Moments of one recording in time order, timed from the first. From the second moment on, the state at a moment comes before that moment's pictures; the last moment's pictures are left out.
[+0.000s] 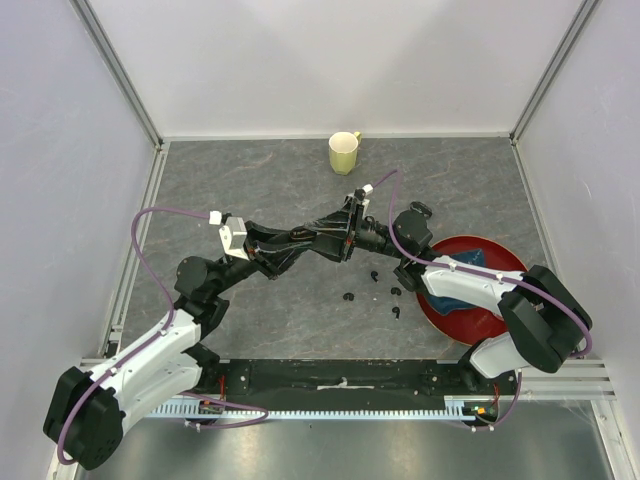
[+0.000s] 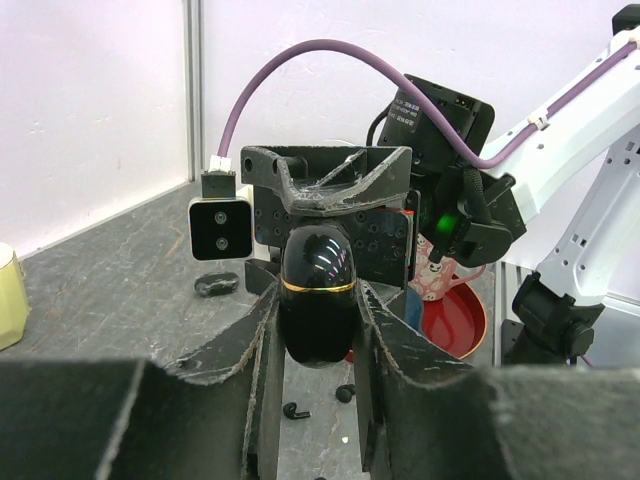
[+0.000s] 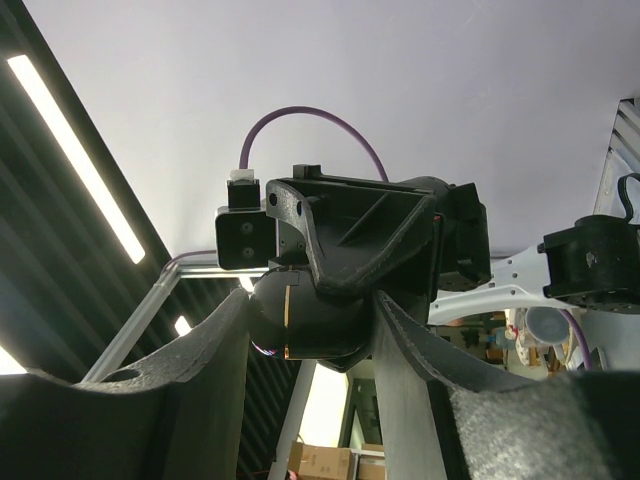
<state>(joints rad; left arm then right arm) -0.54 0.84 0.37 0.91 0.56 -0.35 0.72 1.46 0.73 0.97 -0.61 1.94</state>
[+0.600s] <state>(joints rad) -0.55 0.85 0.38 0.91 0.56 -0.36 0.73 1.46 0.72 0.97 -0.61 1.94</state>
